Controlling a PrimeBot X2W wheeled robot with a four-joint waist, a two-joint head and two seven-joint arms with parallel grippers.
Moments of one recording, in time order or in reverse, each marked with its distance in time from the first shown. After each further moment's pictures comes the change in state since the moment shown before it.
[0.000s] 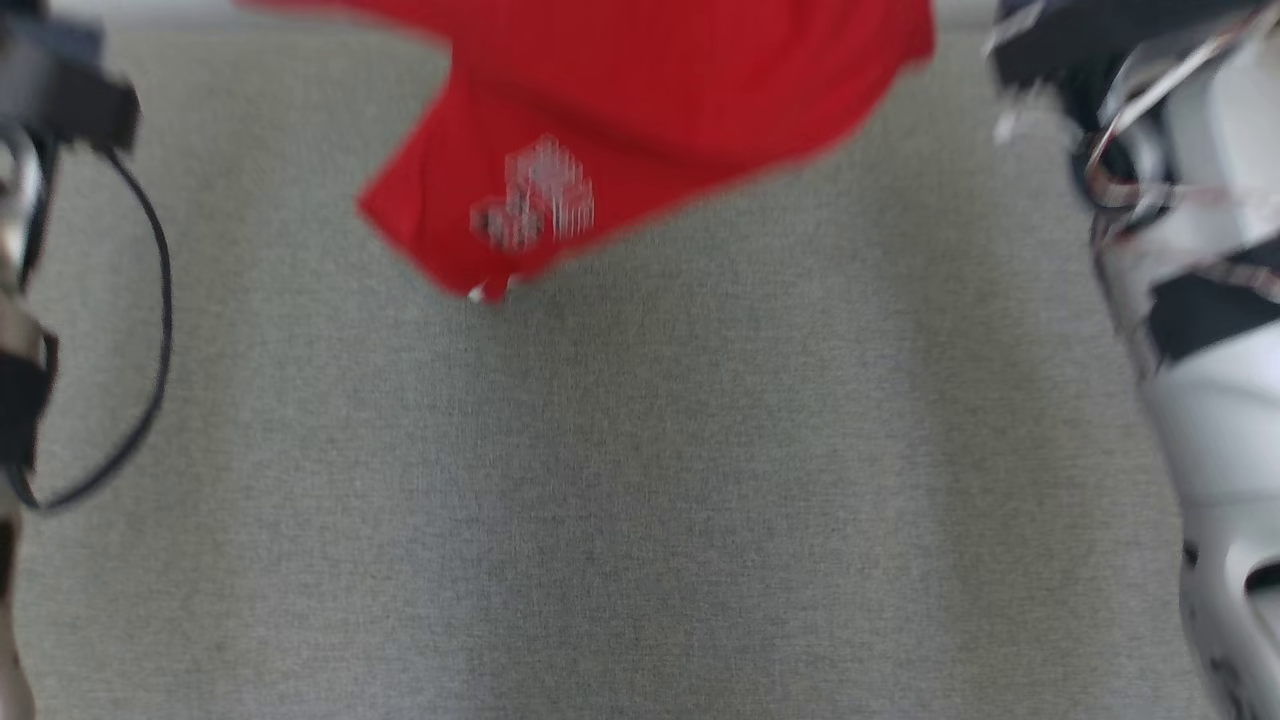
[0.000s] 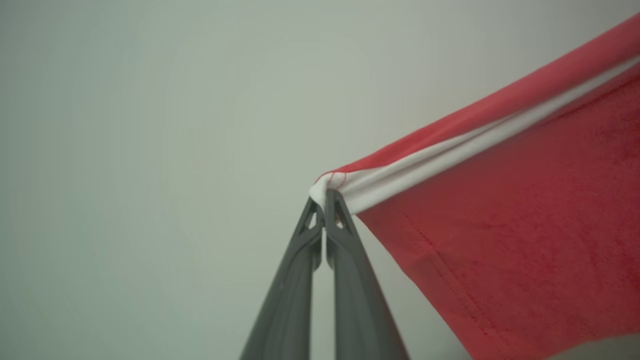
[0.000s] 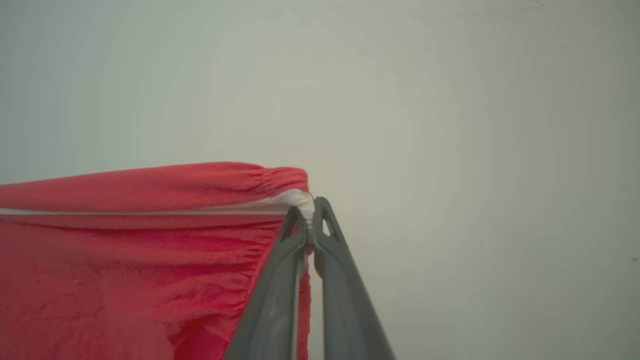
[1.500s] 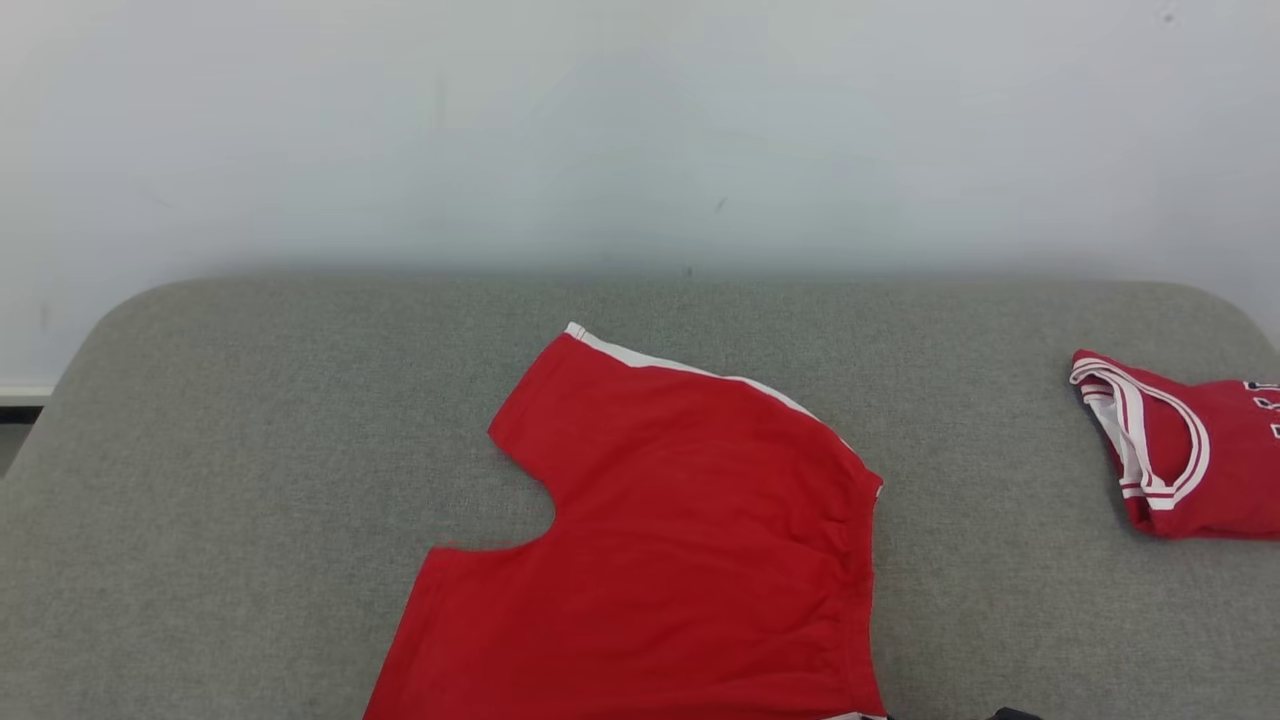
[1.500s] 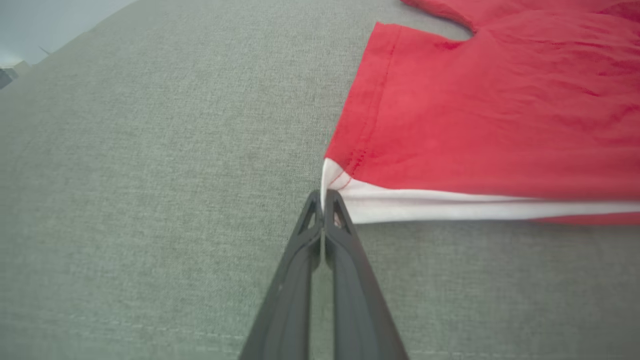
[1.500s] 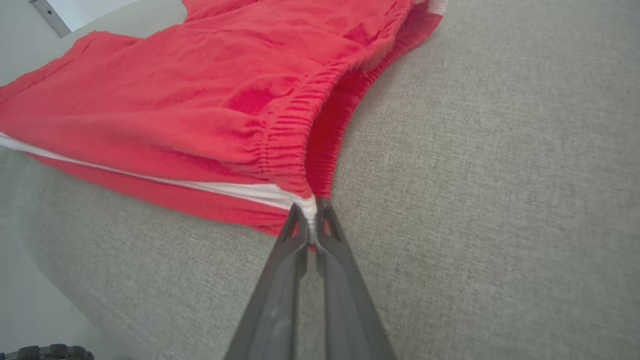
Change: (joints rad) left arm 1.089 -0.342 0.146 0.113 -0.089 0.069 -0.036; right arm 1.031 -0.067 0.318 0.062 0.076 -0.001 -0.079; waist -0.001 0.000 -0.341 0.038
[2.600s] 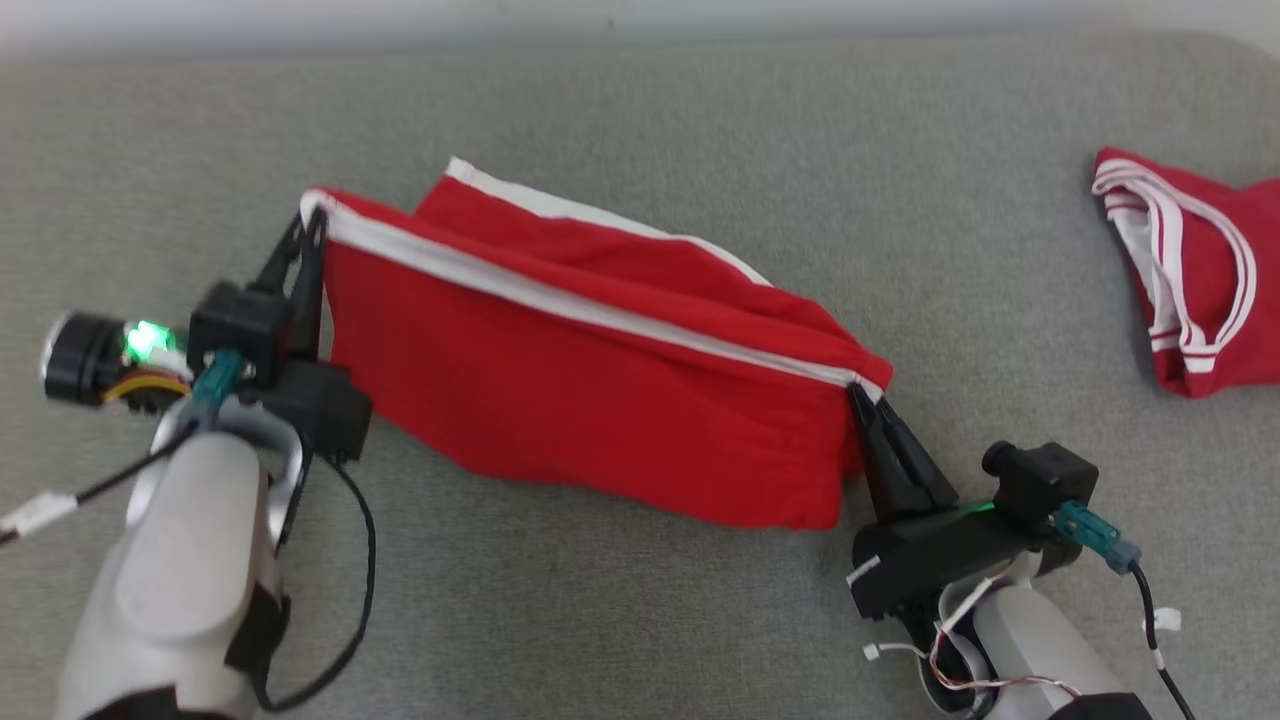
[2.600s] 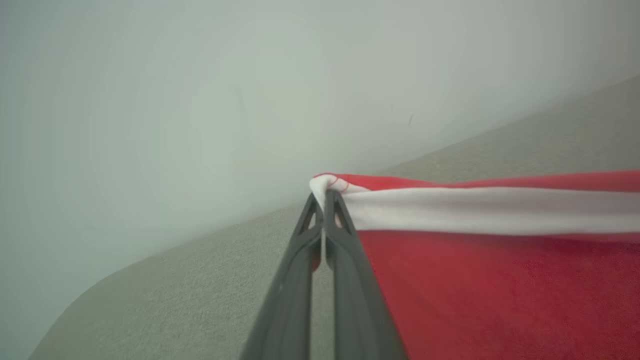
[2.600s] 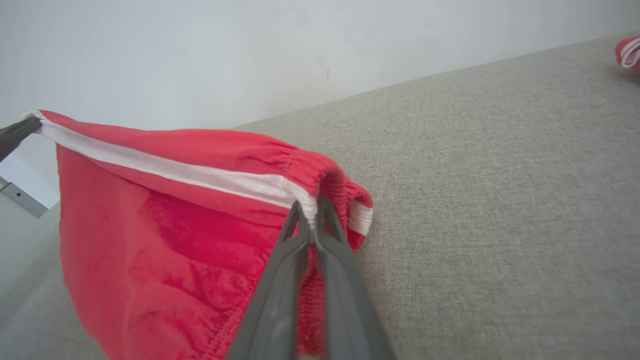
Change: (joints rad) left arm -0.721 0.123 -0.093 0.030 0.164 -0.064 0.000; right arm -0.272 0.162 -0.257 -0.181 0.010 -0.001 0.000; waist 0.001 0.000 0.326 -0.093
